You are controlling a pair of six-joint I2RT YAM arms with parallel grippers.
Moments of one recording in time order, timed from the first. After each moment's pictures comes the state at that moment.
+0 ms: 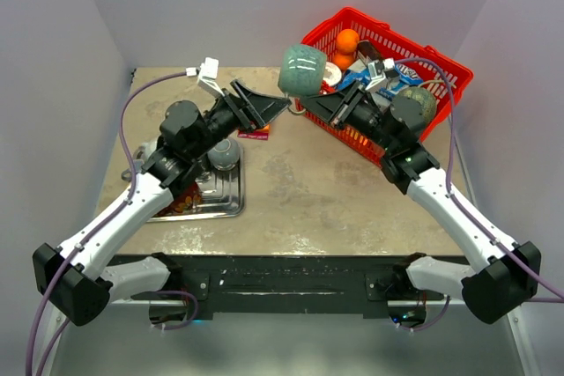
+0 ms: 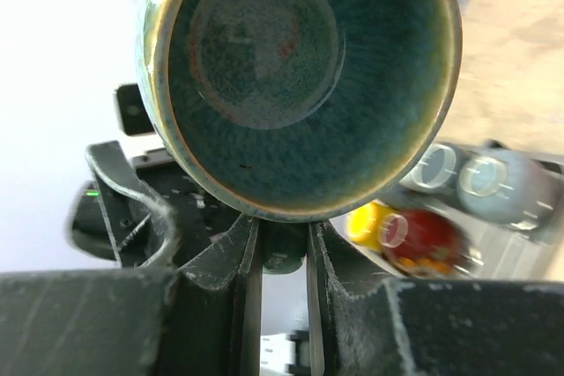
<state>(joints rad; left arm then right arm) -0.58 1.15 1.08 0.23 0.24 -0.96 0.47 1.17 1.04 0.31 -0.41 1.14</state>
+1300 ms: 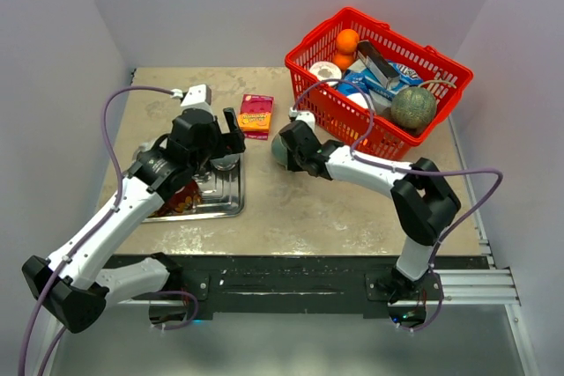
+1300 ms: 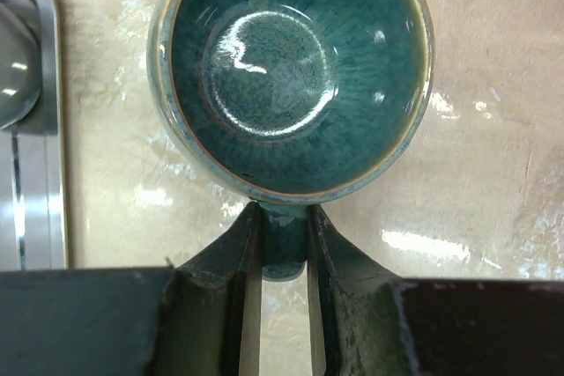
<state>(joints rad) -0.58 1.10 1.14 -0.58 -0.35 -0.56 0.77 1.76 1.21 -0.30 0.34 0.56</state>
